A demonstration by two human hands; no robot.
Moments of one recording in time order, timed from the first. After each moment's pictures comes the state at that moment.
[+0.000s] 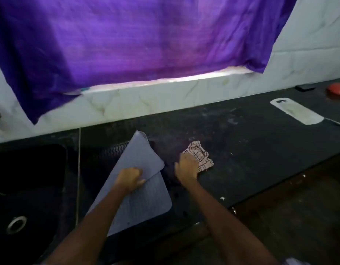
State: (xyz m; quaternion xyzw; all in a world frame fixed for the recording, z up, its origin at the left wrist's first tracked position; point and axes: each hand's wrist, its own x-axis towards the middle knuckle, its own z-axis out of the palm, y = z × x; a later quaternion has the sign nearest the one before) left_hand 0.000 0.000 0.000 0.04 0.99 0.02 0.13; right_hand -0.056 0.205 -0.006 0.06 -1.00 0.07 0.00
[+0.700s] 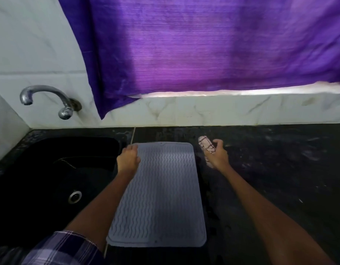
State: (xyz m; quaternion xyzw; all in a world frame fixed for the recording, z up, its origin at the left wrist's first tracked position) left_hand -0.018 -0.116 0.042 -0.30 0.95 0.08 -0.05; right_hand -0.183 0.144 0.028 0.10 -0.90 0.41 -0.08
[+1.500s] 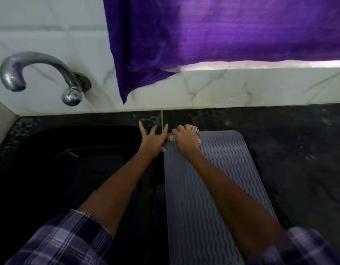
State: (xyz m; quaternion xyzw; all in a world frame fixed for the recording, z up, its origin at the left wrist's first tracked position) left_hand -0.082 -0.280 -0.034 -0.08 0.99 -0.08 0.13; right_hand -0.147 -0.154 -0.028 0.35 -0.93 -0.01 -0.06
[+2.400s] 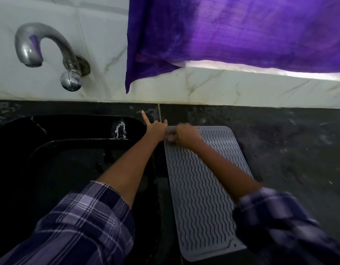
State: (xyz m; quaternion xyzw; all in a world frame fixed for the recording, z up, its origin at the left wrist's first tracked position) left_hand -0.100 -0.287 -0.017 -0.07 0.98 0.00 0.19; right_hand -0.114 -0.170 0.014 0.31 -0.93 -0.06 -0.17
